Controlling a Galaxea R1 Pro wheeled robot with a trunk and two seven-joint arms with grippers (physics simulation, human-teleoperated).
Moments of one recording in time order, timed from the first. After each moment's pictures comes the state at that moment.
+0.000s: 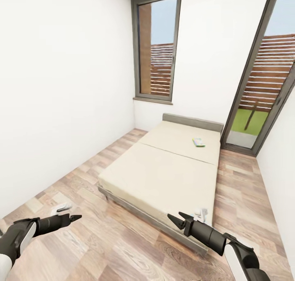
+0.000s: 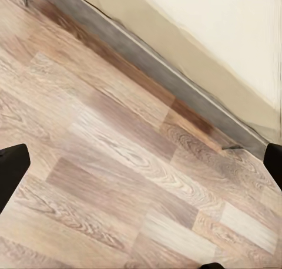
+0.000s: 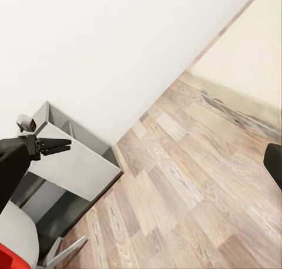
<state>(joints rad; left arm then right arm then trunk) -0.59 0.36 0.22 -0.56 0.05 0.51 -0.69 -0.14 -0.03 -0.07 -1.42 -0.37 0.54 0.75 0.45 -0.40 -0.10</state>
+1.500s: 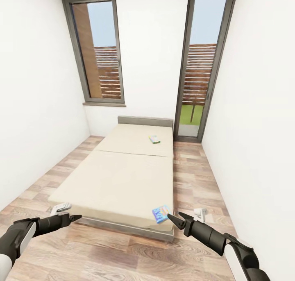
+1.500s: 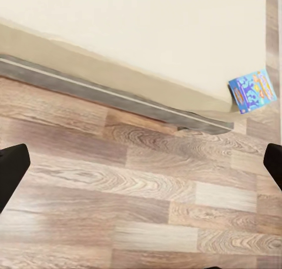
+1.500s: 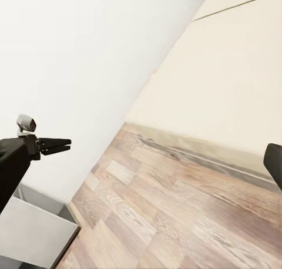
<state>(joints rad) -0.59 0.36 0.22 -0.56 0.05 0.51 -0.69 -0.14 -0.03 -0.07 -1.42 -0.37 0.54 0.75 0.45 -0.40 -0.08</state>
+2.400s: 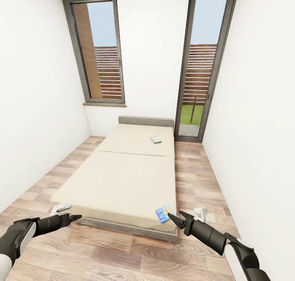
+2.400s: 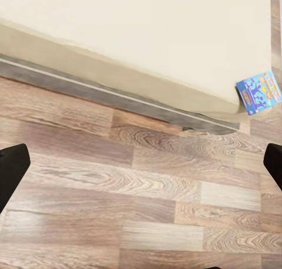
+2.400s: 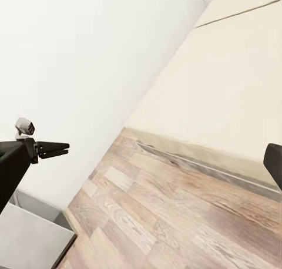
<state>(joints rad) -0.59 0.36 0.22 -0.56 0.05 0.51 -0.69 -0.14 -0.03 -0.07 -1.42 -0.37 0.52 0.75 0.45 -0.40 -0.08</state>
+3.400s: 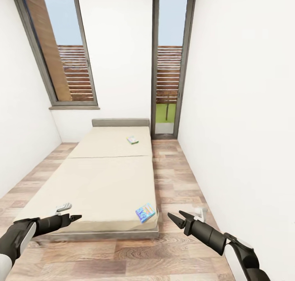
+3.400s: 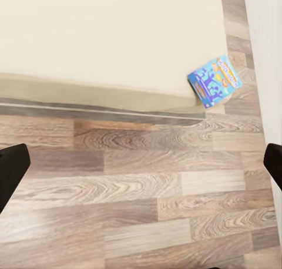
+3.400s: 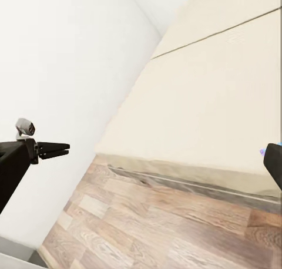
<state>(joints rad) -0.59 0.36 0.22 -0.56 0.05 0.51 -0.69 -0.14 -0.03 -0.07 -1.42 -0.37 0.51 0.75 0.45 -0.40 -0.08</state>
